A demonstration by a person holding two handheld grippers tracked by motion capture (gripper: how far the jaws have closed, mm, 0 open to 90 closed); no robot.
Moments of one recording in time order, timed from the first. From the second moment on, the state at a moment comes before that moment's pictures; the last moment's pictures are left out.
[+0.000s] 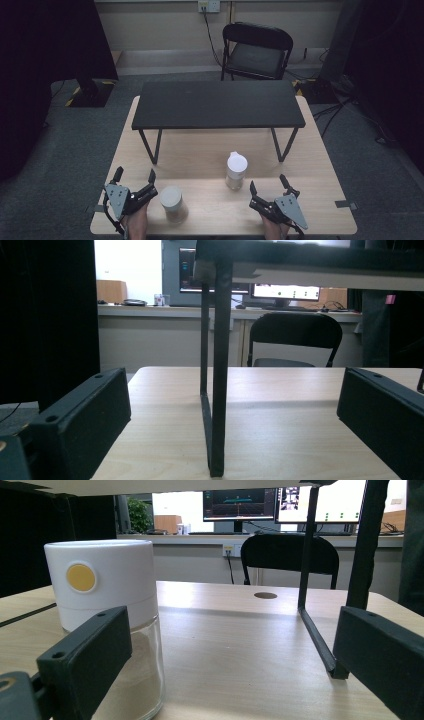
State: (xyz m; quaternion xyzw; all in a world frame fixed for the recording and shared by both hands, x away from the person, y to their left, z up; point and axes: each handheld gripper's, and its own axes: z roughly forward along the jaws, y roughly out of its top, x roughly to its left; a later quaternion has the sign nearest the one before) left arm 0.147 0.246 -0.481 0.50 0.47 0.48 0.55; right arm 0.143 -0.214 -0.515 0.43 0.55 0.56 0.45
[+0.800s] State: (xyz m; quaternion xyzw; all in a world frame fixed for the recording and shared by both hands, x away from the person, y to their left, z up) left arm 0.117 0.250 -0.432 0.51 0.44 0.44 0.60; right arm 0.143 -0.214 -0.514 0.43 0.55 0.56 0.45
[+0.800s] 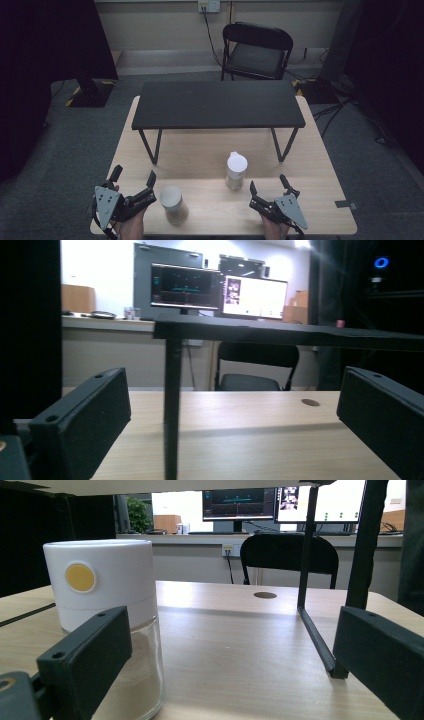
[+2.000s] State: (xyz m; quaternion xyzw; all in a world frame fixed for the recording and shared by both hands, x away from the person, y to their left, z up) left arm 0.096 0.235 -0.453 0.57 0.37 0.39 0.62; right arm 0.142 -0.214 -0.515 0.43 0.55 0.56 0.45
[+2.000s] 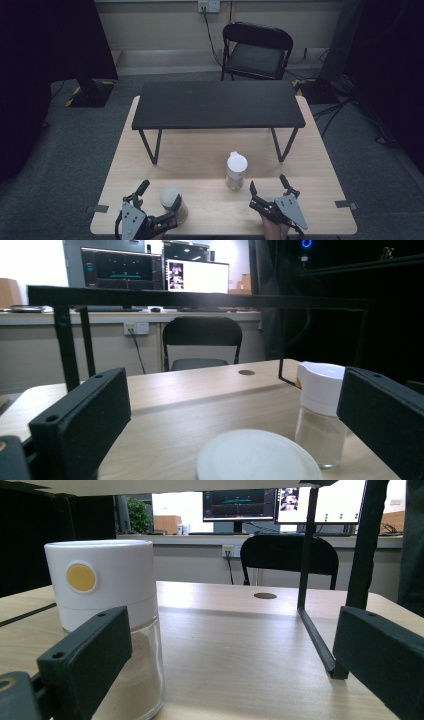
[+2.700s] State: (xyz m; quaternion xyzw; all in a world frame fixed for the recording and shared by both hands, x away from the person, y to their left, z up) left arm 0.097 0.228 -0.476 0.60 0.40 0.36 0.60; right arm 0.142 -0.213 -0.515 0.43 0.55 0.56 0.45
